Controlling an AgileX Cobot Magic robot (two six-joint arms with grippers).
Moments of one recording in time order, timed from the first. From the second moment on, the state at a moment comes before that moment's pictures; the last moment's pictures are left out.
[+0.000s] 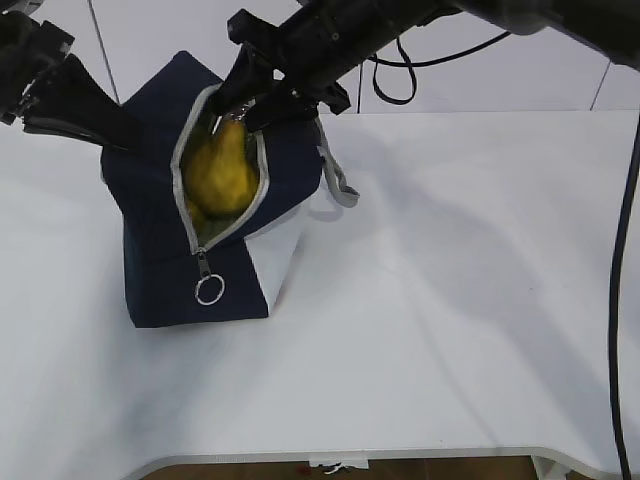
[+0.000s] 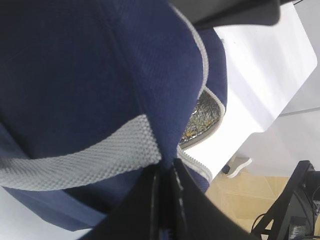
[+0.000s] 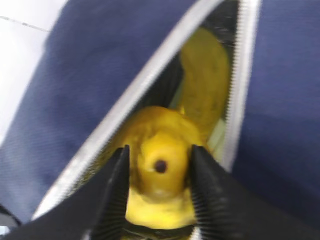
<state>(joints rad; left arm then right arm) -0.06 1.70 -1.38 -0.88 1.20 0.67 0.36 2.32 -2.28 0.81 1.16 -0.19</state>
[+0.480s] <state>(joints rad) -0.06 1.70 -1.38 -0.88 1.20 0.67 0.31 2.28 -2.28 0.82 1.19 -0.19</state>
